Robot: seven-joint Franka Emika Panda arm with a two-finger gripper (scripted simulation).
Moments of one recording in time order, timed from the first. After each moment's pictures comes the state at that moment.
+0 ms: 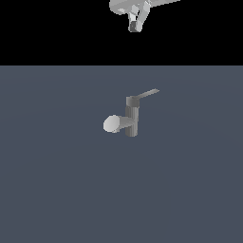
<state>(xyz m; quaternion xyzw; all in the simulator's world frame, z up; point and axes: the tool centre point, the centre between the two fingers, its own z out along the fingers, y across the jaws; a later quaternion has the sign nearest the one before) -0.043 -0.033 0.371 -0.90 0.43 0.05 0.07</state>
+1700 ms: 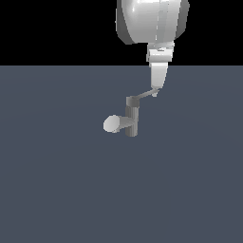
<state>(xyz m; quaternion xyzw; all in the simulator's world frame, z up) 0.084 -0.132 0.183 -0.62 0.78 0.00 0.00</state>
